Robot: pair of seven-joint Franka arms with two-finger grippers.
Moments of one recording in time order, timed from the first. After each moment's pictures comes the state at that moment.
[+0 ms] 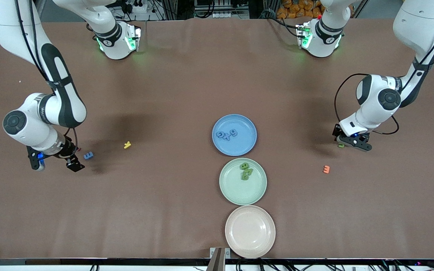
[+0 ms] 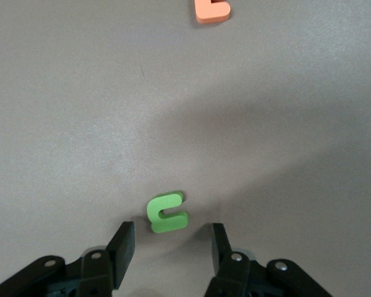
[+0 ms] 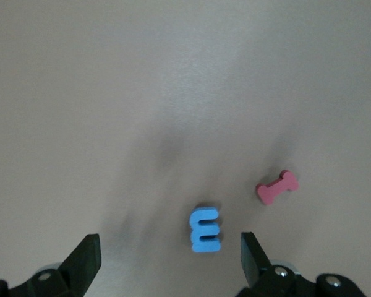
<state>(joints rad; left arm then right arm) 0.30 0.38 -0.24 -2.36 0.32 2.80 0.24 0.10 0.45 -0.21 -2.06 0.13 2.57 0.90</state>
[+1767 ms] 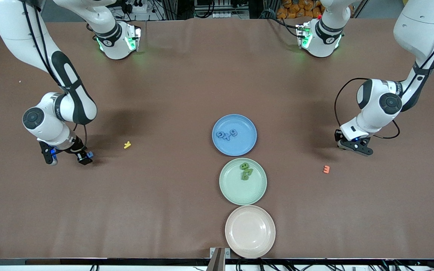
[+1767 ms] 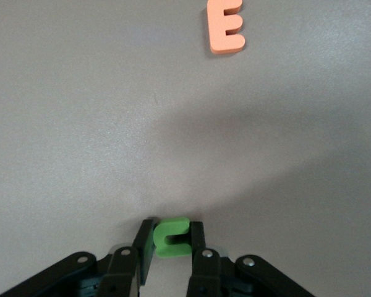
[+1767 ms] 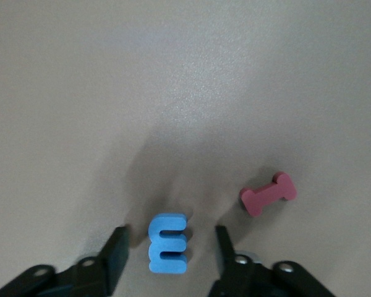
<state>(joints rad) 0.30 0.42 -0.24 -2.31 0.32 2.81 0.24 0.07 0.50 -0.17 -2.17 0.13 2.74 0.82</state>
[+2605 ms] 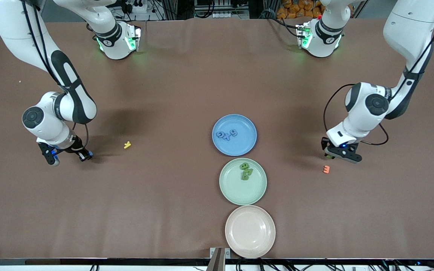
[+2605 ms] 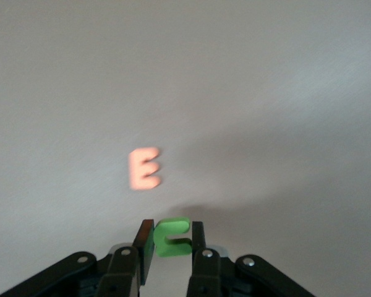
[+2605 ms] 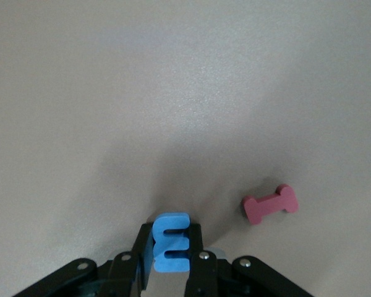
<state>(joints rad) 0.20 0.42 -0.30 -2.21 0.31 2.81 0.06 0.06 0.49 -0.16 -2.17 0.13 2.75 0.70</state>
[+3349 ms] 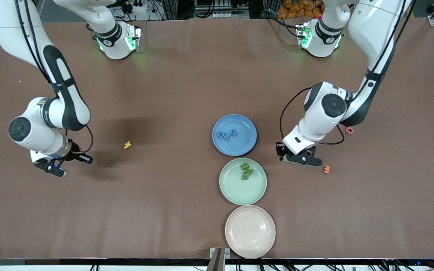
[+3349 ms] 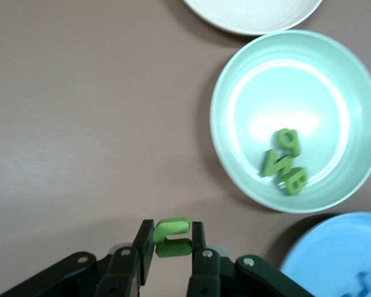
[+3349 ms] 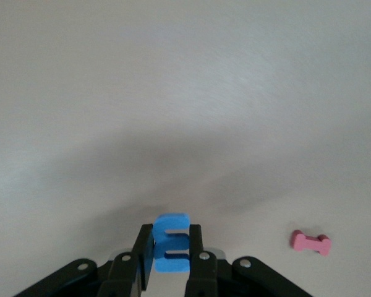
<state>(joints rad) -0.11 0.47 -0.31 -1.94 0.09 2.63 -0.29 0.07 0.47 -0.12 -1.96 0.12 2.44 0.24</state>
